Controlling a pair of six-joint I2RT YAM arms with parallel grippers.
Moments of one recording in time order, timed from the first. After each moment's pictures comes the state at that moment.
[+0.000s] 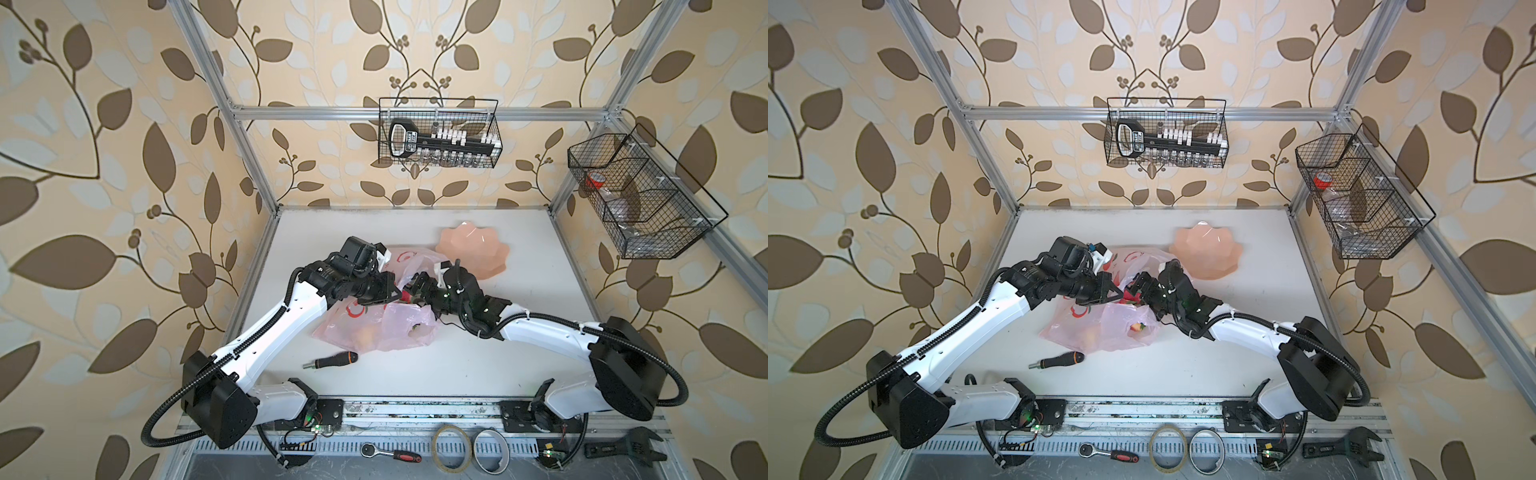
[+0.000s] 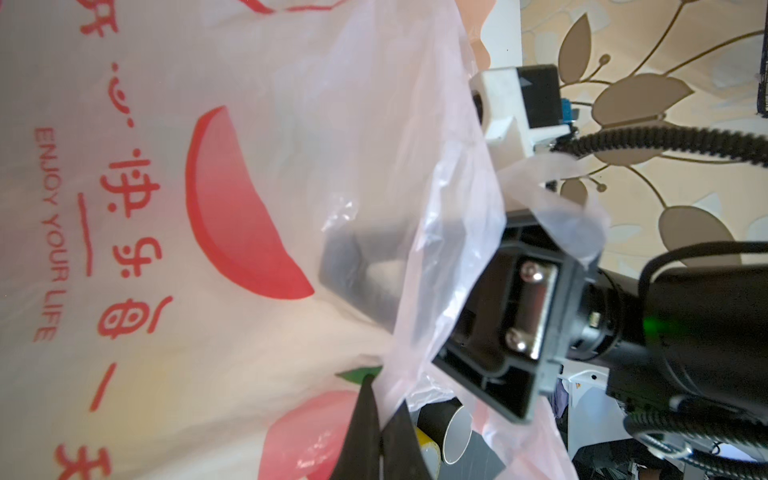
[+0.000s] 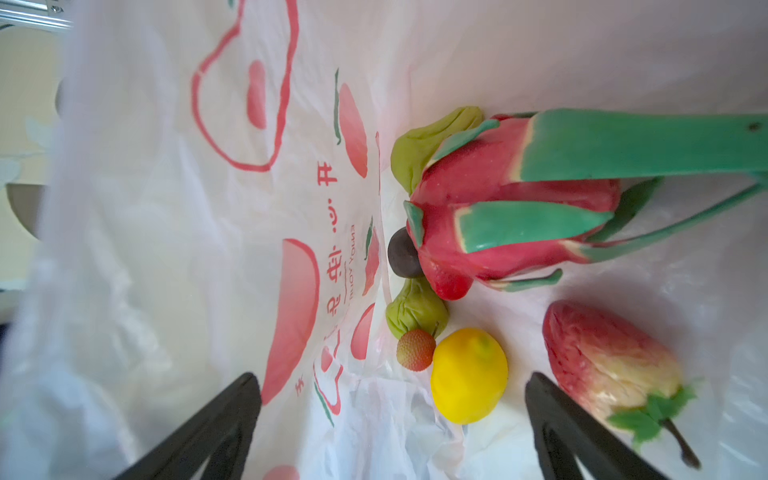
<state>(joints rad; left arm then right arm) -0.54 1.26 1.15 -0.77 0.49 -0.63 0.78 1.43 0.78 0.17 -0.15 1.33</state>
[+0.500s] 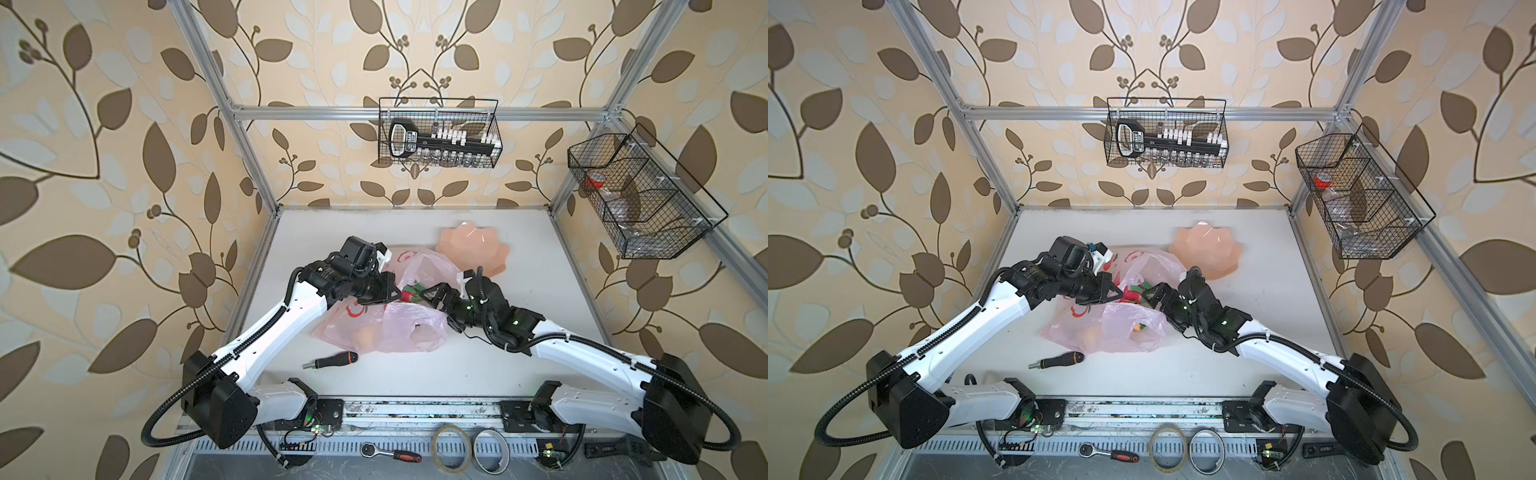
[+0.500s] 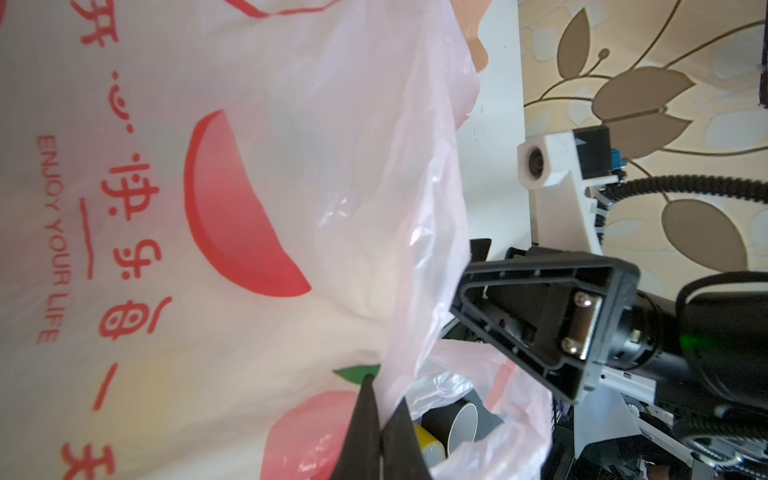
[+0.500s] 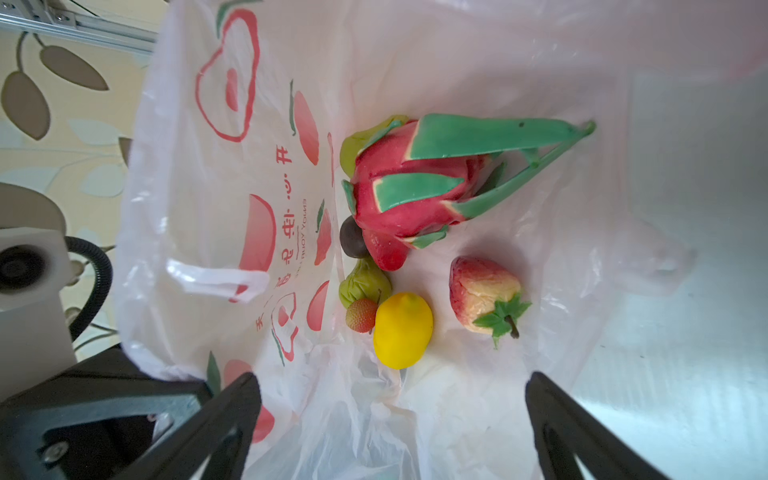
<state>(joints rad) -0.54 1.26 1.15 -0.77 0.49 -0.61 0.73 1.14 0.68 -0.11 -0.10 1.25</state>
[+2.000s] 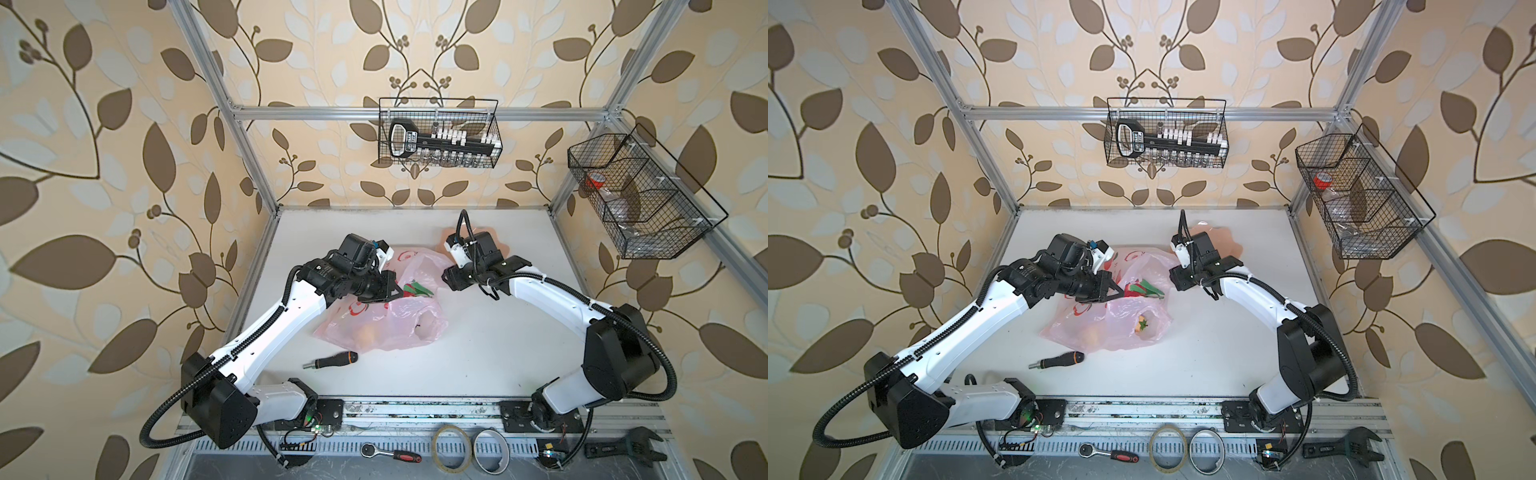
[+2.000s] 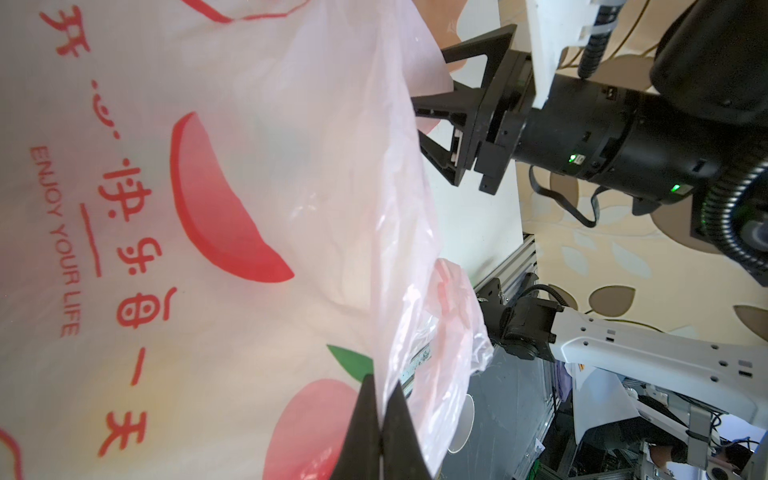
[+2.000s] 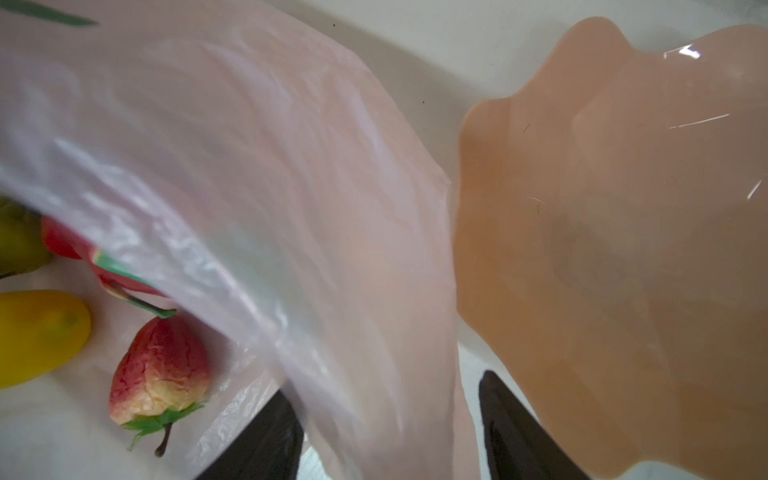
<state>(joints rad) -0.54 1.26 1.18 -0.80 0.52 -0.58 0.45 1.56 1.11 -0.46 -0.05 -0.03</state>
